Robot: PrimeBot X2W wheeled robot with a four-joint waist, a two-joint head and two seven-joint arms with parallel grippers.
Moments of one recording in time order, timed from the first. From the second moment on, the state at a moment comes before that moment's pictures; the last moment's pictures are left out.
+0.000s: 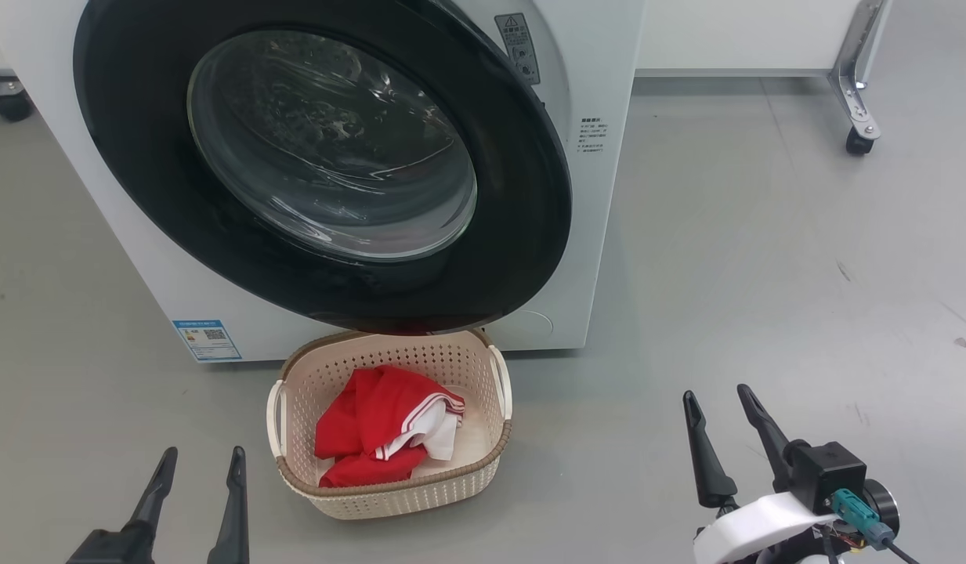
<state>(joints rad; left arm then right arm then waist) 0.23 0.17 -0.13 -0.10 -0.35 0.09 -0.12 0.05 -0.05 0.23 0.22 0.29 -0.01 -0.26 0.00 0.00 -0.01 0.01</state>
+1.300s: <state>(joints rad) 0.11 0.15 -0.17 -0.16 -0.32 0.09 -0.12 -0.28 -0.06 0.35 0.28 0.22 0.07 -0.20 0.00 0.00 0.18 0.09</state>
